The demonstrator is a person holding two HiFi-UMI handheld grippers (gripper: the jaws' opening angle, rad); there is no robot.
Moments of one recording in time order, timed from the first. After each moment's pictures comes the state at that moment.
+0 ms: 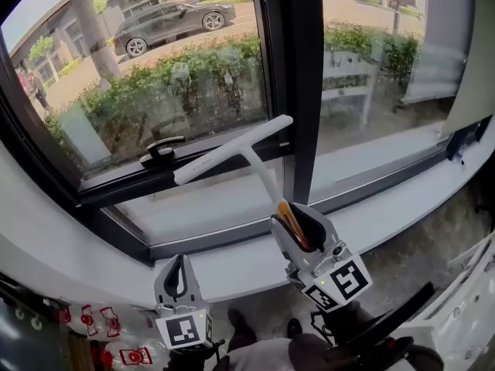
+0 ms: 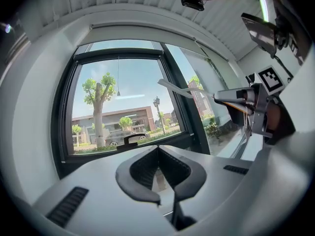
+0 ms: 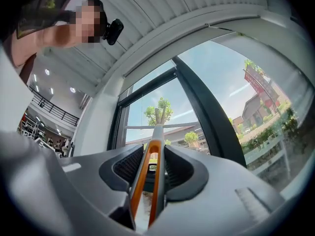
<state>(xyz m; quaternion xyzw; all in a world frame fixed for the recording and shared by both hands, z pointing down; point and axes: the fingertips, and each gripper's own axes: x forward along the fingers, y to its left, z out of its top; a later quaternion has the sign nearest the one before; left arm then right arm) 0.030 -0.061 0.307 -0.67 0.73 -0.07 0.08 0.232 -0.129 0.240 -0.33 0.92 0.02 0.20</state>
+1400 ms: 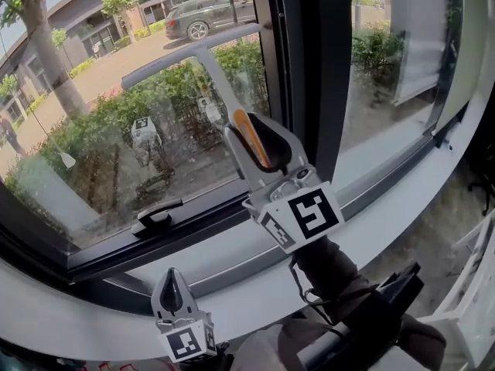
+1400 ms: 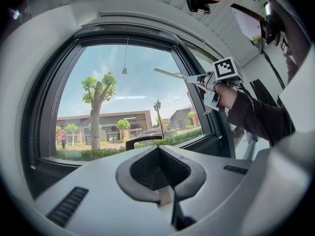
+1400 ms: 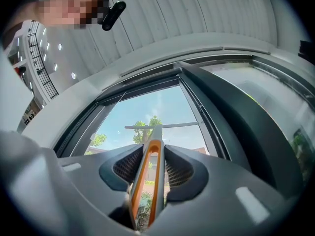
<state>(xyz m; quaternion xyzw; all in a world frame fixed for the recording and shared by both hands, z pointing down) -0.075 -0.237 0.299 -0.70 0.71 -0.04 0.08 0.121 -0.364 0.084 -0.41 0.85 0.17 0.26</state>
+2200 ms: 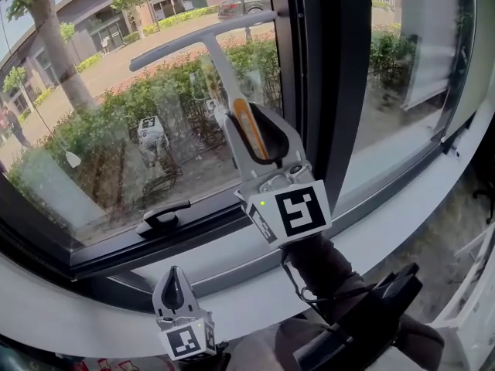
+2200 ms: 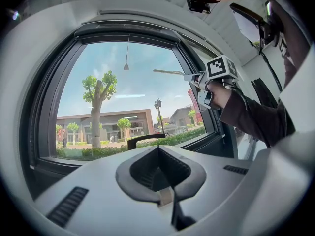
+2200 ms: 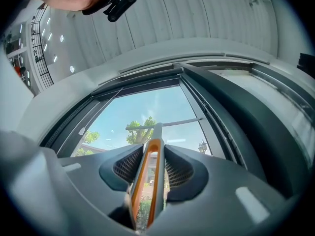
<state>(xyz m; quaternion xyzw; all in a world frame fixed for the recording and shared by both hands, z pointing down) -0.082 -0.247 0.297 -0.70 0.71 -0.05 0.07 0.106 -0.386 0.067 -0.45 0.83 0.19 0.27</state>
